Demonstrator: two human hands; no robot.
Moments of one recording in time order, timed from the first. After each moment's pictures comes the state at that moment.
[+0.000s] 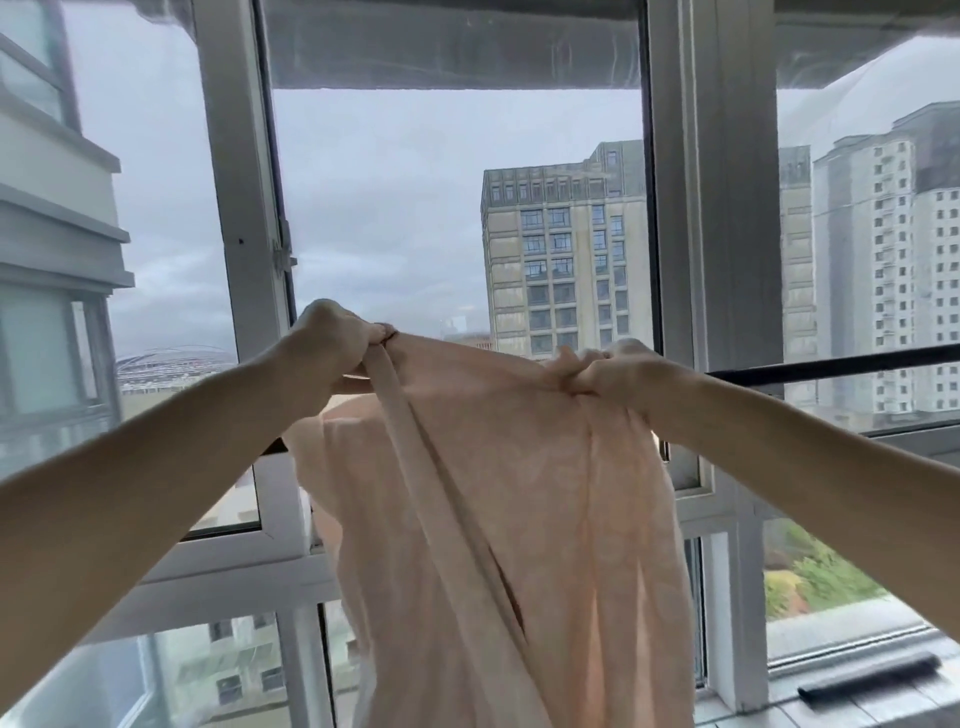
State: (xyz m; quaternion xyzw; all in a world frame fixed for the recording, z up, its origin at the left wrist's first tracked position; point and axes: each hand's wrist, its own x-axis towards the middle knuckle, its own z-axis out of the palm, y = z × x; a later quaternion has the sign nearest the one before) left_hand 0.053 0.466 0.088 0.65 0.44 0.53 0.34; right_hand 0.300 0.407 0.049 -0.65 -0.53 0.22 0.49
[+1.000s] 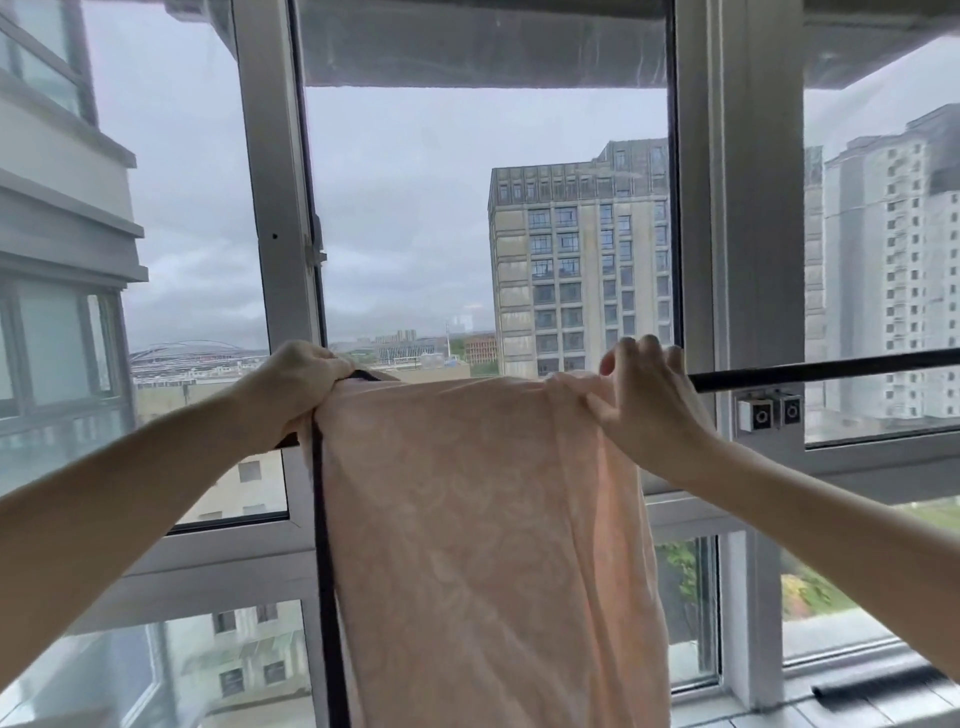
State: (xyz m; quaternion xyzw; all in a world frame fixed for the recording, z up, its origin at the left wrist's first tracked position) left_hand -0.020 0.483 0.058 0.66 0.50 0.49 0.27; right_hand 0.277 0.415 0.003 -0.66 -0.59 -0.25 0.39
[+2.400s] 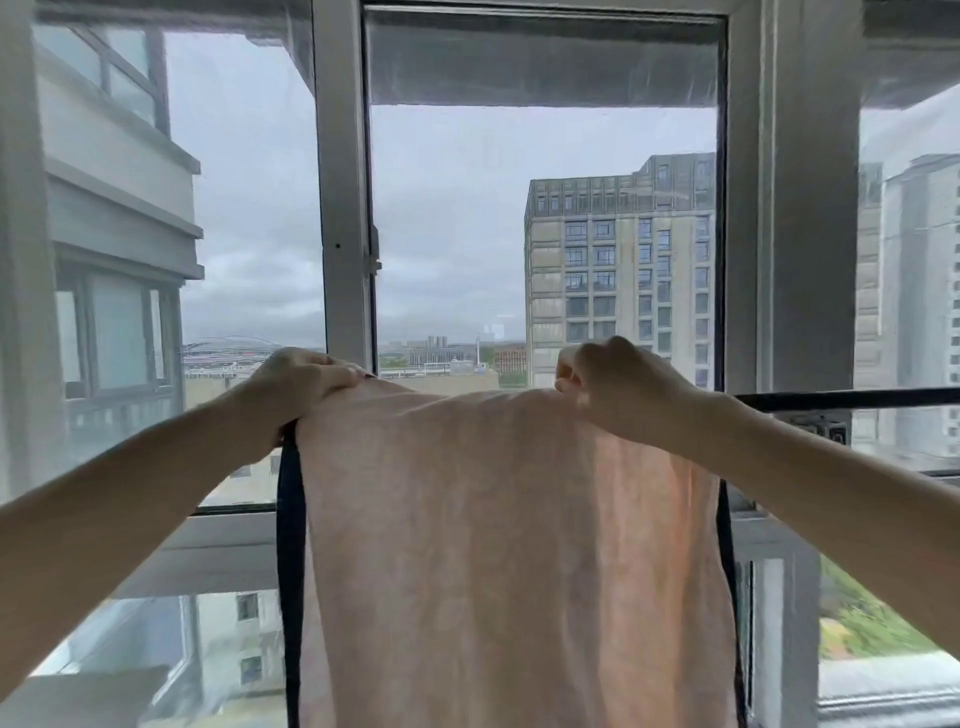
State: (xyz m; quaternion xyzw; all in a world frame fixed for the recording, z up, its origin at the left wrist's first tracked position) left_hand -0.072 0.452 0.051 0.66 0.48 0.50 0.28; right_hand 0.216 0.396 0.055 -0.61 -0.72 -0.25 0.23
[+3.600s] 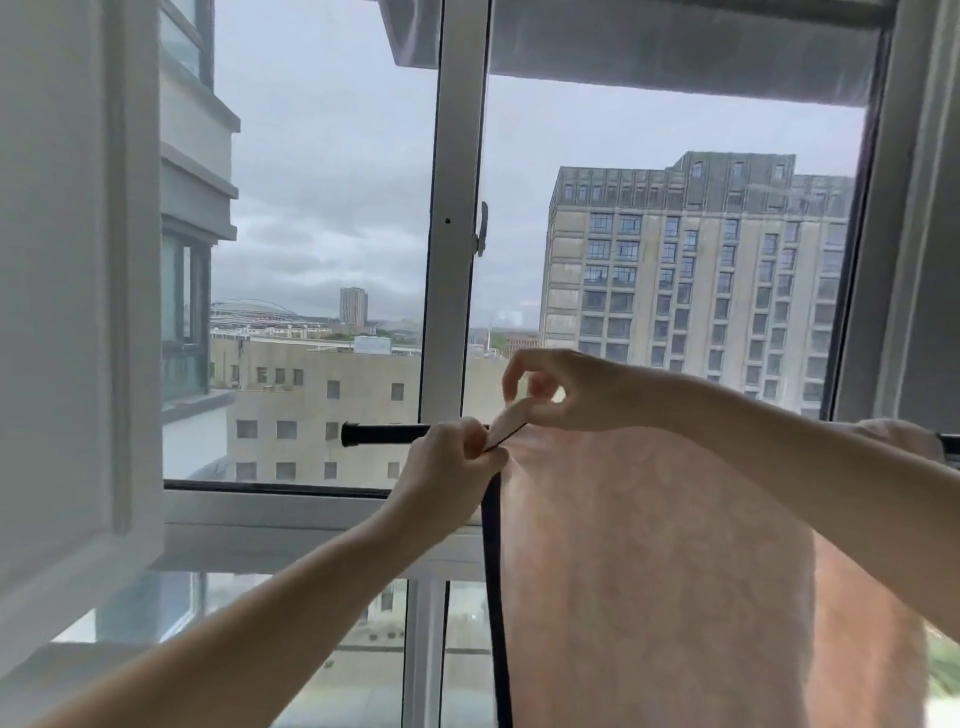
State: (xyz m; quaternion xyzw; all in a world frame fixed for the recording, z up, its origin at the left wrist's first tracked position) left_hand -0.115 0.487 -0.017 0.73 0.46 0.47 0.19; right_hand 0.054 0.499 0.069 -0.45 -0.88 0.02 0.18
